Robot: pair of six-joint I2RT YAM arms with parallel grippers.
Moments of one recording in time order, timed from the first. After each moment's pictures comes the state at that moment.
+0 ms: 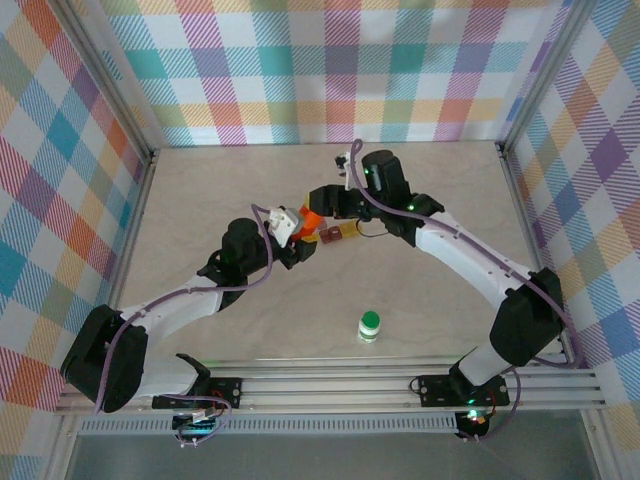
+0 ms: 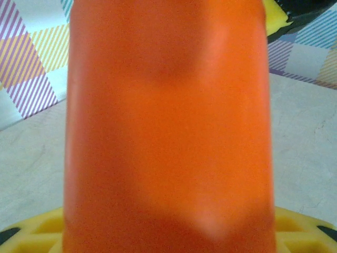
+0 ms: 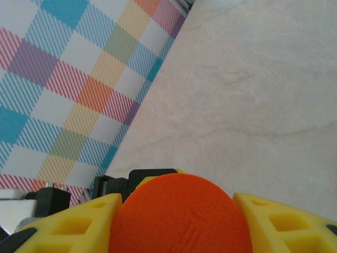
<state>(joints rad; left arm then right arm) -0.56 1.29 0.64 0.42 0.31 0.12 0.63 1.54 1.35 -0.27 -0.48 0.56</state>
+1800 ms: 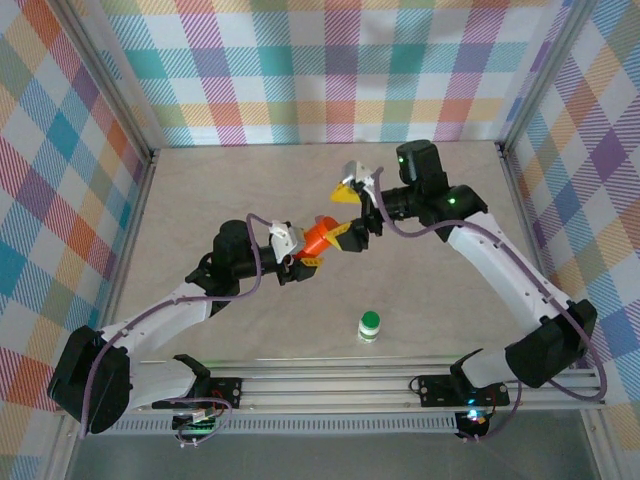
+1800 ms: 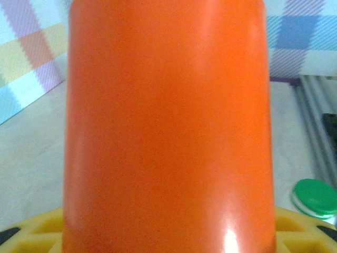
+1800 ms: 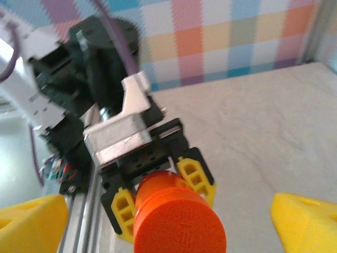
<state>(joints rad) -0.54 1.17 0.64 0.28 0.61 0.25 0.52 1.40 1.44 -0.60 -0.89 -0.30</state>
